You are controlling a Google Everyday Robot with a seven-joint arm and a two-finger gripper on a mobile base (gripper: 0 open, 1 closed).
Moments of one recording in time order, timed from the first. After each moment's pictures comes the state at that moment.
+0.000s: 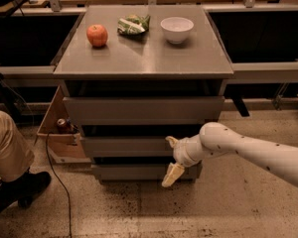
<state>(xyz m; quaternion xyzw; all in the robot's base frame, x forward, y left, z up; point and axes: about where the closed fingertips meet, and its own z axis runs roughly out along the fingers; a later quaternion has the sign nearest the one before) 0.586 -0.069 0.511 -0.63 0.70 0.17 0.30</state>
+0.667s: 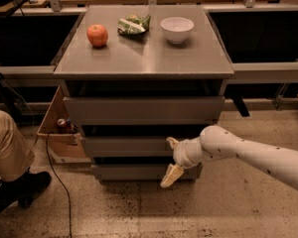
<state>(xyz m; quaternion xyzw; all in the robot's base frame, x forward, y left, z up) 0.587 -0.069 0.505 -0.62 0.71 0.16 0.31</state>
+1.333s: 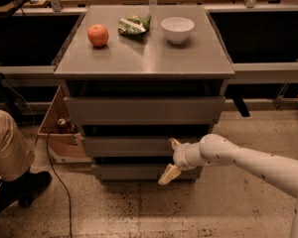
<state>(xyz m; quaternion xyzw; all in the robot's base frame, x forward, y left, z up) 0.615 -0.073 0.470 -0.57 0.73 0.15 0.35</state>
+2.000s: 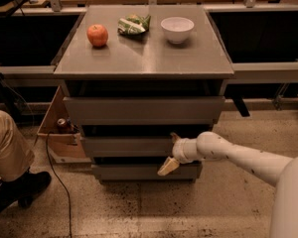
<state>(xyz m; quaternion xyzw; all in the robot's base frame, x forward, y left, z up) 0.666 -0.082 0.447 -0.55 0.74 0.13 0.37</state>
